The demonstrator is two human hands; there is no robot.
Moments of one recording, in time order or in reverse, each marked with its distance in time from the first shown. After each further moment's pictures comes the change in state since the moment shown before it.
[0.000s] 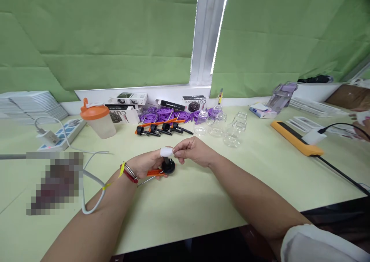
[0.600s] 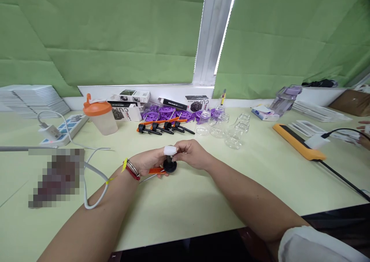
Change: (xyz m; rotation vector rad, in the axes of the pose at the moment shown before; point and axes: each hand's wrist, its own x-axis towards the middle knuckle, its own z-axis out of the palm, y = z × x) left_hand 0.004 -0.004 0.001 0.002 0.076 -0.049; right_hand 0.008 0.012 0.013 -0.216 0.005 -0.140
